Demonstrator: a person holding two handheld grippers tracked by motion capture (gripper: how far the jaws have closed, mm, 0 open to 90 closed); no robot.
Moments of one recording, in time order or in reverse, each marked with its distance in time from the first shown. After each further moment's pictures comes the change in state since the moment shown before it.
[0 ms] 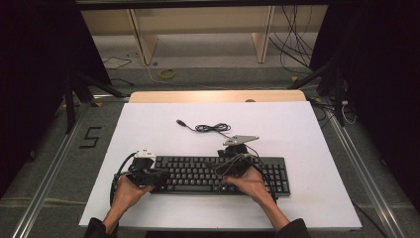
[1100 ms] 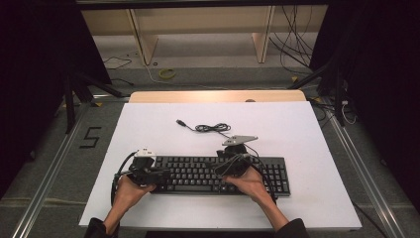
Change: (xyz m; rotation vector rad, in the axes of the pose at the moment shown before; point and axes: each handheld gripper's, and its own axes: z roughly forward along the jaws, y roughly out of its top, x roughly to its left) left arm -0.005 0.005 -0.005 -0.034 -0.016 -0.014; right arm 0.000 0.000 0.002 0.004 -0.005 -0.004
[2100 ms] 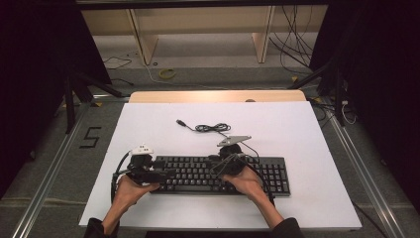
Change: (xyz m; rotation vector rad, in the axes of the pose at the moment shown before) left arm -0.001 0.005 -0.006 -0.103 -0.051 -0.032; right arm 0.002 0.001 0.015 0.054 0.015 -0.018
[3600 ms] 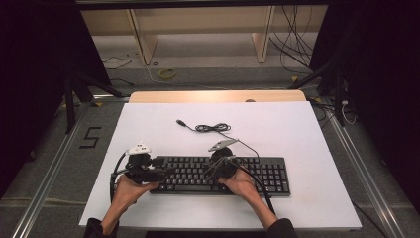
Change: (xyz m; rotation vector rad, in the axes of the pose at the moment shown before) left arm -0.003 0.003 -0.006 -0.044 -0.011 0.005; right arm 0.003 -0.007 0.029 0.110 -0.027 -0.035
